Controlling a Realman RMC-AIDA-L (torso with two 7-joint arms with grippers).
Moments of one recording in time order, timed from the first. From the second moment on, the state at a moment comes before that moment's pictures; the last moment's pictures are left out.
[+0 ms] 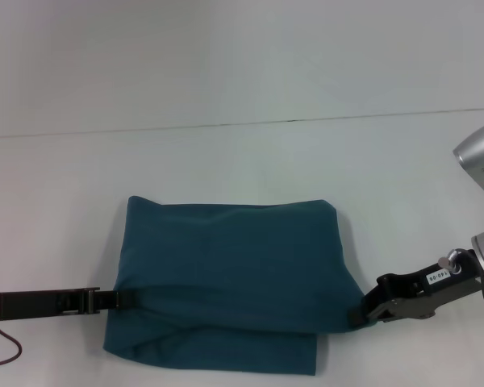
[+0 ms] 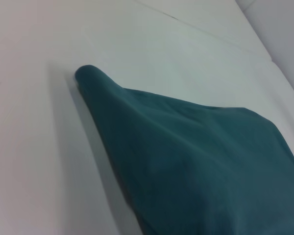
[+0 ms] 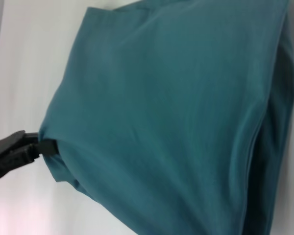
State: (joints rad) left arm -0.51 -2.11 0.69 0.76 2.28 1.42 -2.14; right arm 0.71 1.96 -0.81 -0.53 -2.36 -1.56 2.53
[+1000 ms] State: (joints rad) left arm -0.47 -2.10 0.51 0.82 2.26 1.50 -2.10; right arm 0.71 1.92 -0.73 -0.54 -2.36 -1.57 2.53
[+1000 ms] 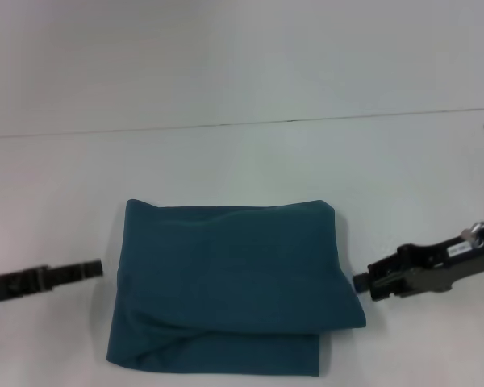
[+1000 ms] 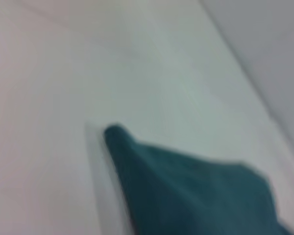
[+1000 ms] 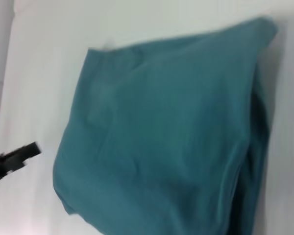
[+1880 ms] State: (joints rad) left arm -0.51 -2.10 0.46 0.55 2.16 1.56 -2.40; right arm 0.70 1.89 -0.66 -0.58 -2.27 -1.66 2.51
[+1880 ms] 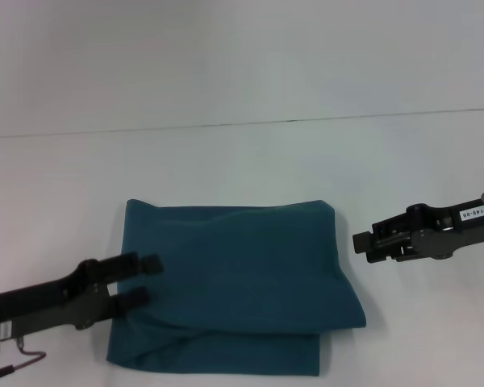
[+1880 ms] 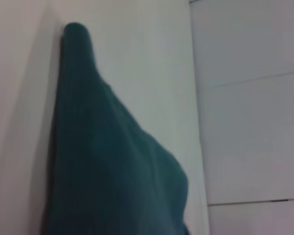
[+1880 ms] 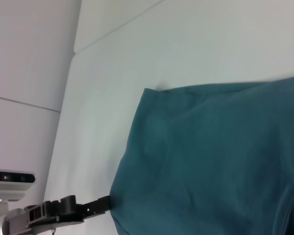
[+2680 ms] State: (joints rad) left arm -0.49 -2.09 0.45 0.63 2.20 1.65 -2.41; right arm 0.70 1.89 -0.66 -0.58 -2.27 -1.66 2.51
